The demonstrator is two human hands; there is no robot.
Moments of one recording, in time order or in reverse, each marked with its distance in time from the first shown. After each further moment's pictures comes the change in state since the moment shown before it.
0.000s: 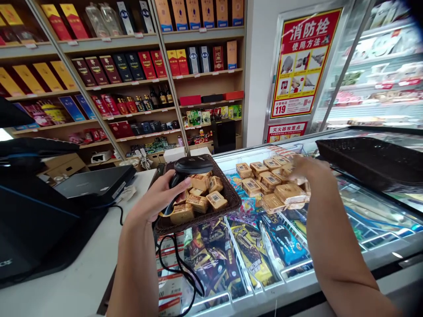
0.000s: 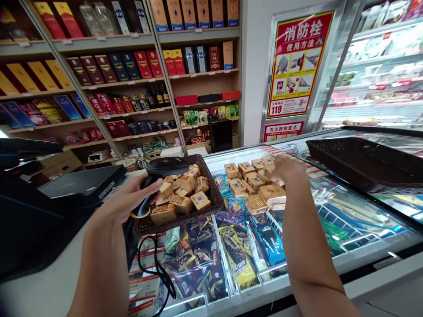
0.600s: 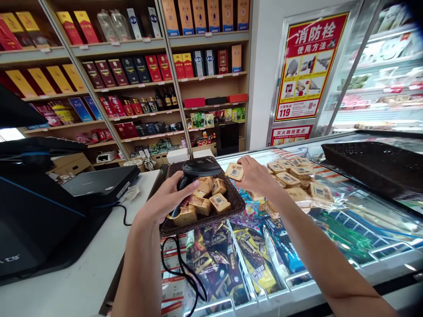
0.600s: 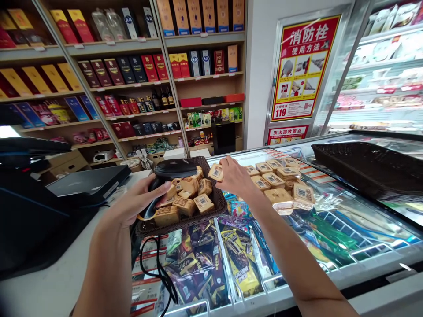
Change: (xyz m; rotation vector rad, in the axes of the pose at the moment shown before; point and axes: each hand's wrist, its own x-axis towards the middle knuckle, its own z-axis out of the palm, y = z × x) left_hand -0.002 0.000 0.005 -0.043 -0.037 0.022; right_hand -0.064 -0.141 0.007 0.222 0.167 -0.642
